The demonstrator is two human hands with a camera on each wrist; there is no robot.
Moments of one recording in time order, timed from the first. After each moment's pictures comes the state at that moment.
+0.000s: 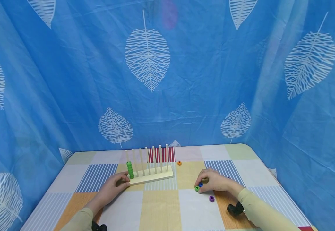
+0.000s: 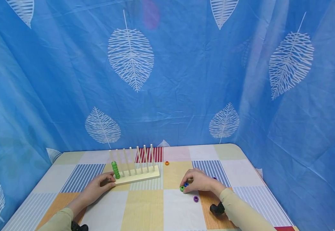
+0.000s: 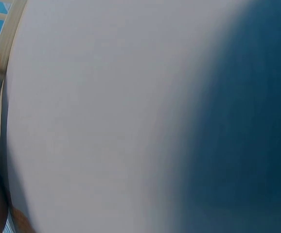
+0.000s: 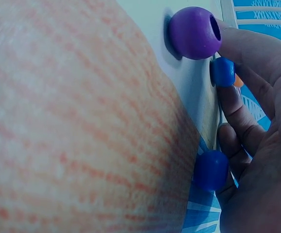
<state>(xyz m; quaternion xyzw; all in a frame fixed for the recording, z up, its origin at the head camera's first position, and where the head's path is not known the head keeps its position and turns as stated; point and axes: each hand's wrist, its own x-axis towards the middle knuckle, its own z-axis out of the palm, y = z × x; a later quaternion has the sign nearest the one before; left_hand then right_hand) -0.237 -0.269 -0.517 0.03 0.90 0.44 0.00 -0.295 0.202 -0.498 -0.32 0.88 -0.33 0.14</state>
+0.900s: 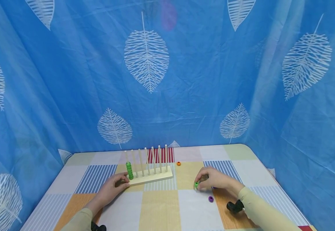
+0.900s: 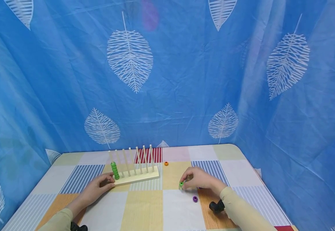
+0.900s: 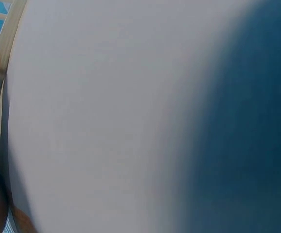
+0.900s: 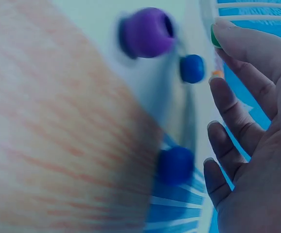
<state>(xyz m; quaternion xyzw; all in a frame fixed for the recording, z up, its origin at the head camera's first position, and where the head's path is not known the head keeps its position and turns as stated) -0.237 -0.268 -0.515 0.04 0.90 0.44 0.00 -0.295 0.204 -0.485 -0.32 0.85 -0.39 0.15</state>
